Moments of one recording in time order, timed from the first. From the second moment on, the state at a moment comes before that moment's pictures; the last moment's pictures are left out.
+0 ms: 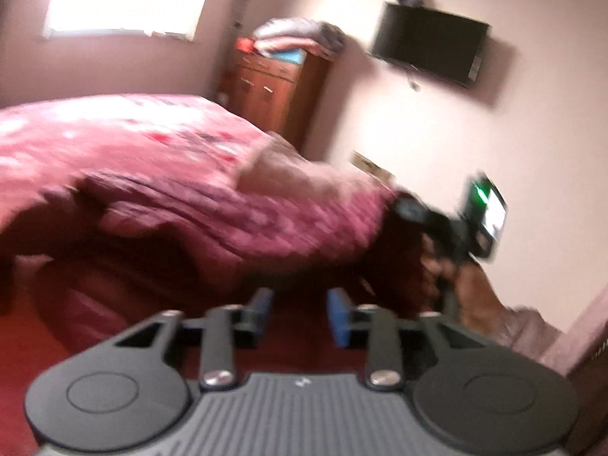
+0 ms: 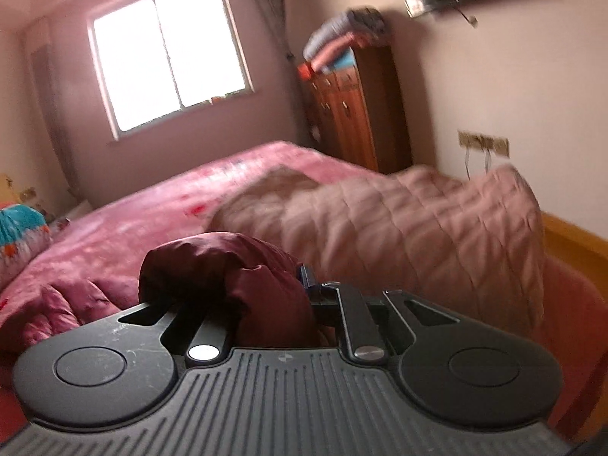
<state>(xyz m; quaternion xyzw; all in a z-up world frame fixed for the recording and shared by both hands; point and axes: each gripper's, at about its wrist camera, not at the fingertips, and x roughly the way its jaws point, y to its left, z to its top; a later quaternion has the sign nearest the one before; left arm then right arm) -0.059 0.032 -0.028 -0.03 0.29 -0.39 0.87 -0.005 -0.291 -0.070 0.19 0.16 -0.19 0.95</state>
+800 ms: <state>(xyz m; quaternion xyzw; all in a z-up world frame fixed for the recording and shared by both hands) 0.206 0.120 -0.105 0.13 0.28 -0.23 0.92 0.014 -0.294 -0.089 0.17 0.24 -0.20 0.93</state>
